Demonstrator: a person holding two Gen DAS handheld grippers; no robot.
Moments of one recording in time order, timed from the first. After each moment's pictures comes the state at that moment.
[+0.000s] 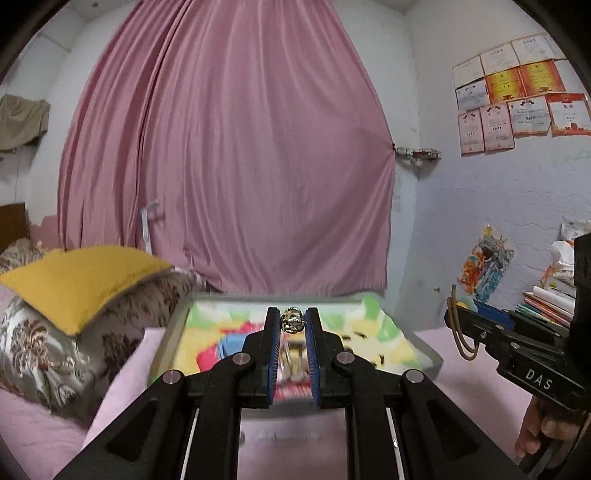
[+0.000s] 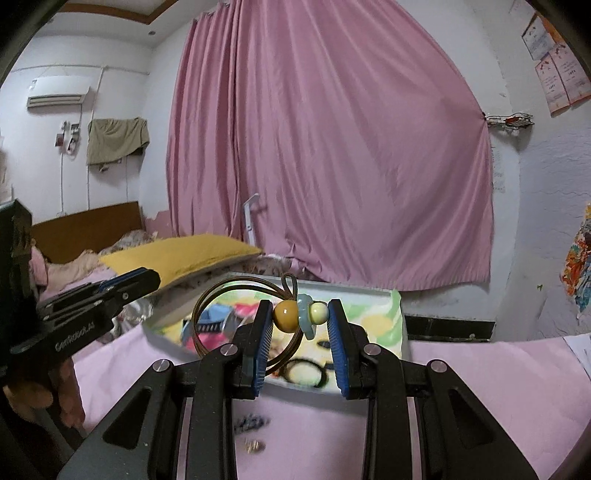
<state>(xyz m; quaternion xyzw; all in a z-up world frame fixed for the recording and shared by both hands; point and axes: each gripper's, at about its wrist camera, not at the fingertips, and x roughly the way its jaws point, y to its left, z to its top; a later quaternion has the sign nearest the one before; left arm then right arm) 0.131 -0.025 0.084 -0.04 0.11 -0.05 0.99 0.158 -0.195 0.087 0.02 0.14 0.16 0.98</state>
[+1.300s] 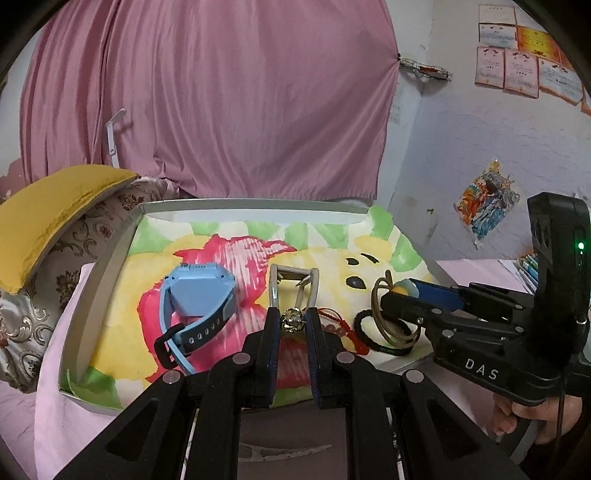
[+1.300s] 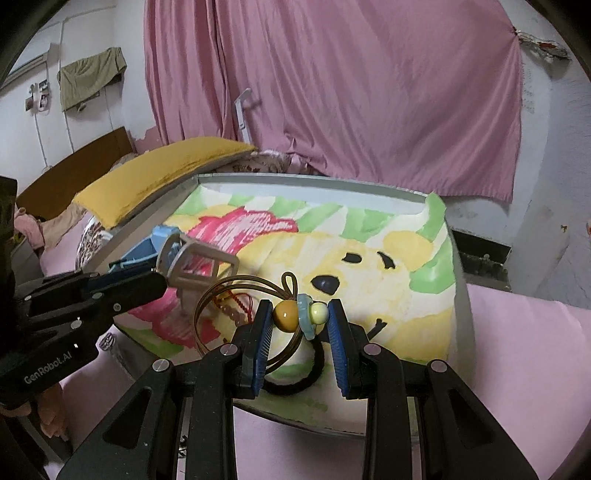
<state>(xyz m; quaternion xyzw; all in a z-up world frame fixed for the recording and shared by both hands) 0.233 -0.034 0.031 -0.05 0.32 -0.10 0.94 0.283 -0.164 0.020 0.00 0.37 0.17 0.91</state>
